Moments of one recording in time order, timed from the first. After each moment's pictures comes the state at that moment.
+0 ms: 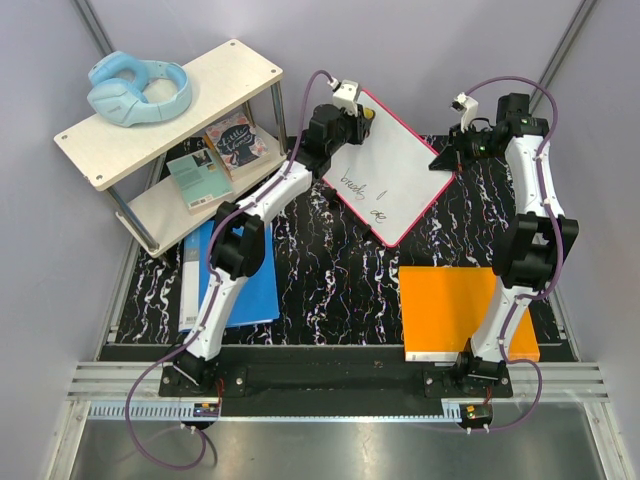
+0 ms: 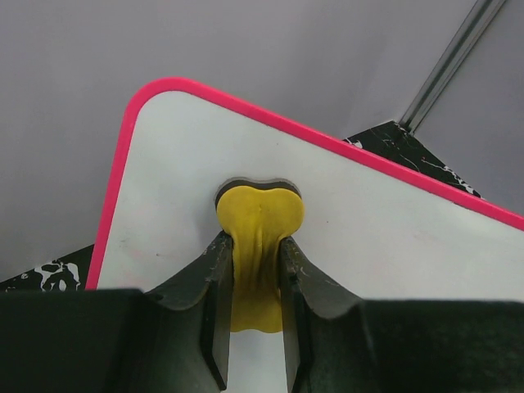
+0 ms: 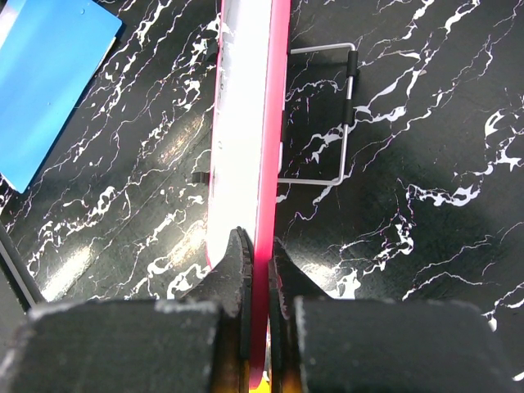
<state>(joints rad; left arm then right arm) -0.55 2.43 2.25 0.13 0.06 -0.17 -0.13 2.02 2.04 -1.05 -0.87 -0.55</state>
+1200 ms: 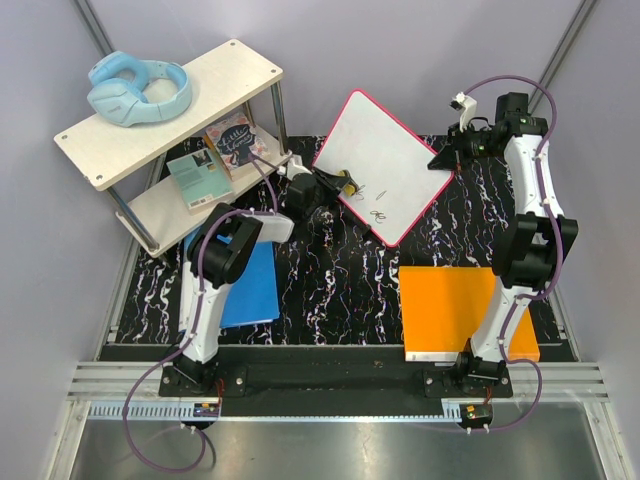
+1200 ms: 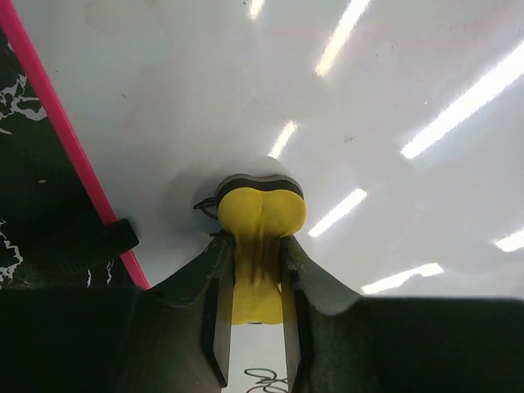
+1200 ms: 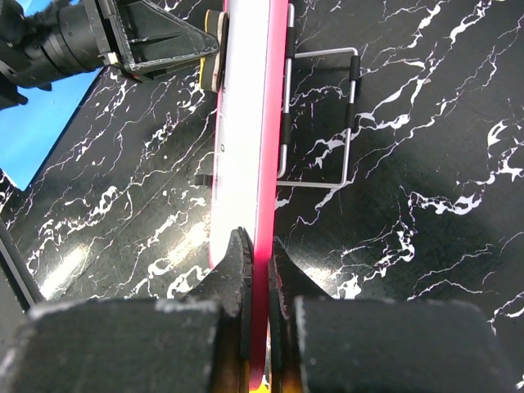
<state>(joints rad) -0.53 2.22 1.33 0.68 -0.03 -1.21 -0.12 2.03 2.04 -1.05 -0.88 -0.56</state>
